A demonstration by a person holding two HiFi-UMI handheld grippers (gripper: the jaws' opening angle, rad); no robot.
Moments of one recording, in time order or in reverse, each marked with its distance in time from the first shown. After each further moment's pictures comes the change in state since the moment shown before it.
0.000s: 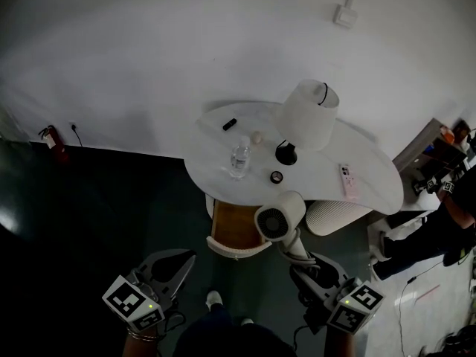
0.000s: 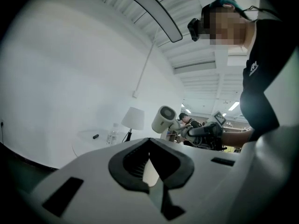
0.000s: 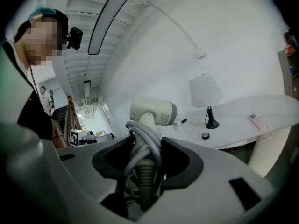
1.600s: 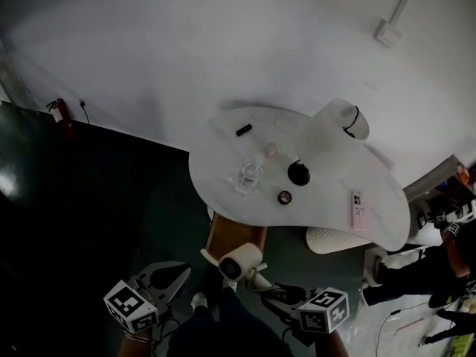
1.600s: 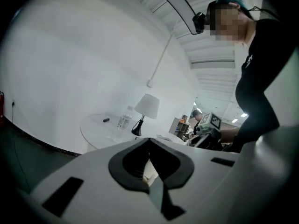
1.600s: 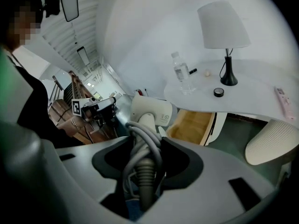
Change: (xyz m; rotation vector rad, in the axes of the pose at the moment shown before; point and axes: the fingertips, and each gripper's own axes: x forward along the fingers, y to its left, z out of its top) left arm 0.037 0.049 -0.062 -0.143 0.087 0.102; right arm 0.067 -0.059 -0.110 0.025 0.645 0.155
